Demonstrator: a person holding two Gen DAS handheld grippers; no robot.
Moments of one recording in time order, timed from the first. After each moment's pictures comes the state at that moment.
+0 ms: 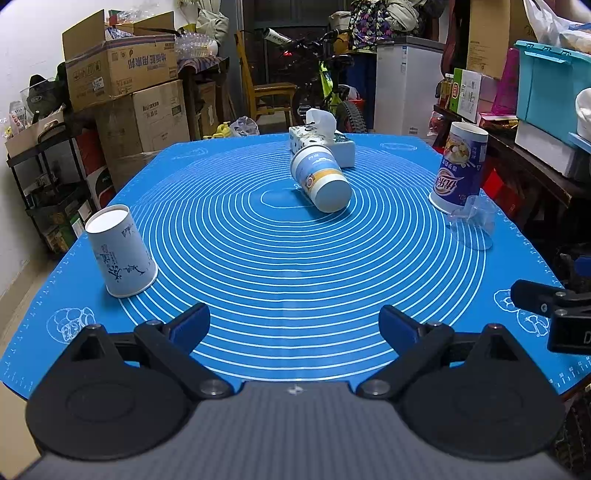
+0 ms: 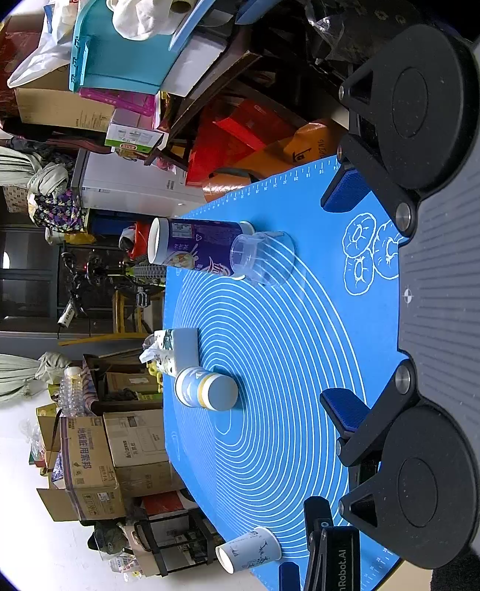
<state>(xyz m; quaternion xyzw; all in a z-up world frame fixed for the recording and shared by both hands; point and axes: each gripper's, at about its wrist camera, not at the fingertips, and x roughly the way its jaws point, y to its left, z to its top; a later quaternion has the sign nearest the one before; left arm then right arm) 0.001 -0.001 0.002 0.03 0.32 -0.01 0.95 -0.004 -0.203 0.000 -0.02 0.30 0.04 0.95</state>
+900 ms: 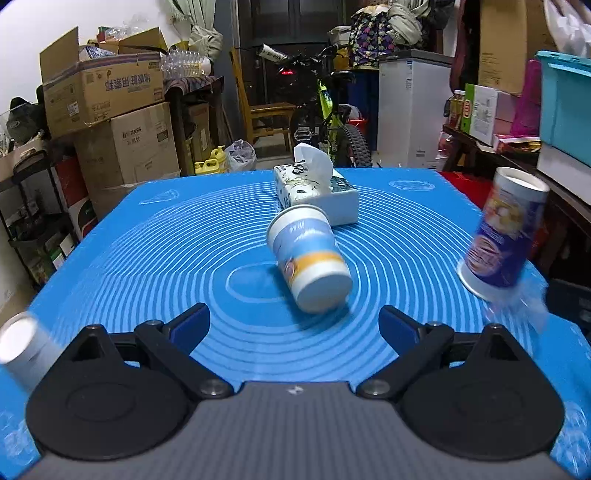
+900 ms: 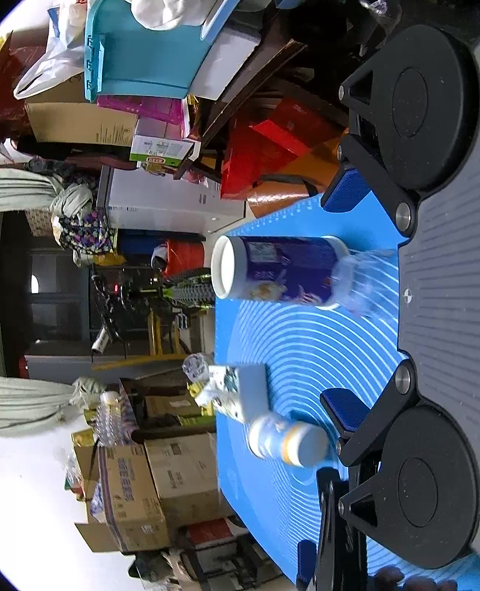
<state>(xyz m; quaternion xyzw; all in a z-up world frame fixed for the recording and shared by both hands) 0.147 -0.030 -0.006 0.03 0.29 0.00 0.96 0.107 -0.225 0.013 0.01 0.25 0.01 0.97</state>
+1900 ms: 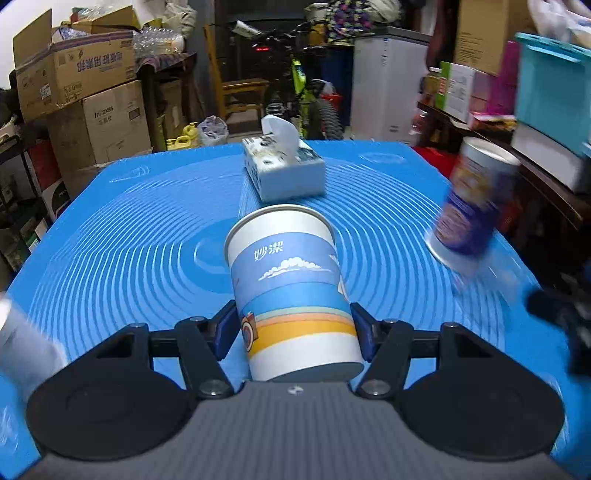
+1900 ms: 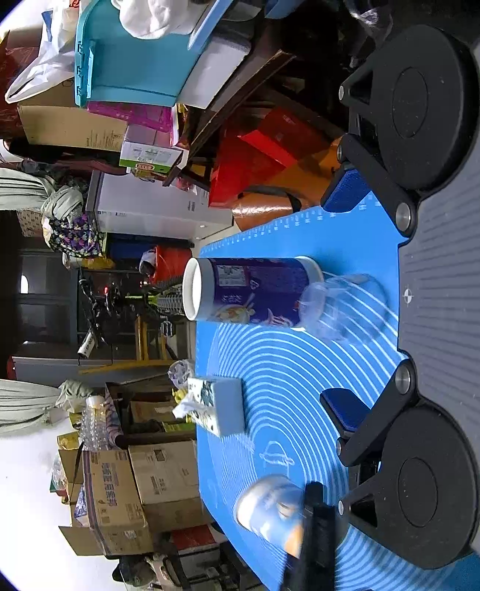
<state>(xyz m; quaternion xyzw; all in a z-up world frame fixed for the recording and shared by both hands) 0.107 -0.032 -0.002 0.03 0.33 -0.05 0.94 0.078 -0.236 -0.002 -0.01 0.27 0.01 0.96</state>
